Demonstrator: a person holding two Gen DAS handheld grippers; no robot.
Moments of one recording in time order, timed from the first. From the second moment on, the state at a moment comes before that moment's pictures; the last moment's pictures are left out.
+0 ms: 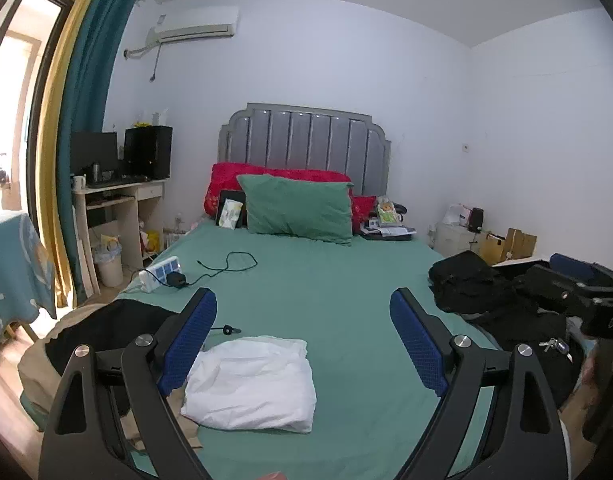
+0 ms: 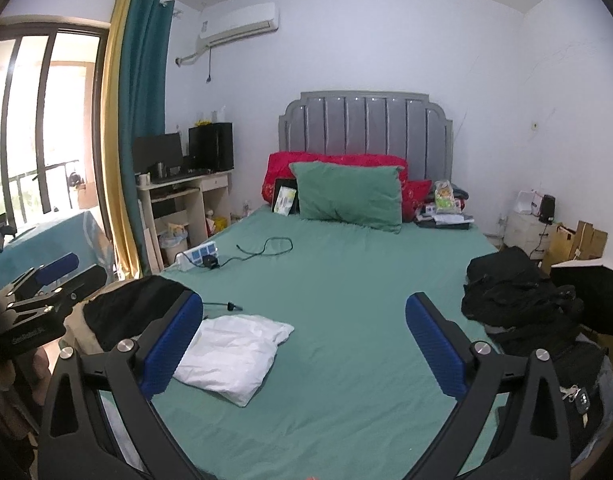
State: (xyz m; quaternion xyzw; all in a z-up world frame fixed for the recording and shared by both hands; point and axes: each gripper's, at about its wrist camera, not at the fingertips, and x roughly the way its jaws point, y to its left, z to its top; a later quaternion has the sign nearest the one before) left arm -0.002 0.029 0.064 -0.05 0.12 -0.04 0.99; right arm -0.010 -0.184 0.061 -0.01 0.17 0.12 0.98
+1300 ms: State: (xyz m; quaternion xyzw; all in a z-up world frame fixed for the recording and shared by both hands) left arm 0.003 0.030 0.058 -0.05 0.14 -0.05 0.99; right arm -0.007 -0.189 0.059 0.00 0.18 0.11 0.98
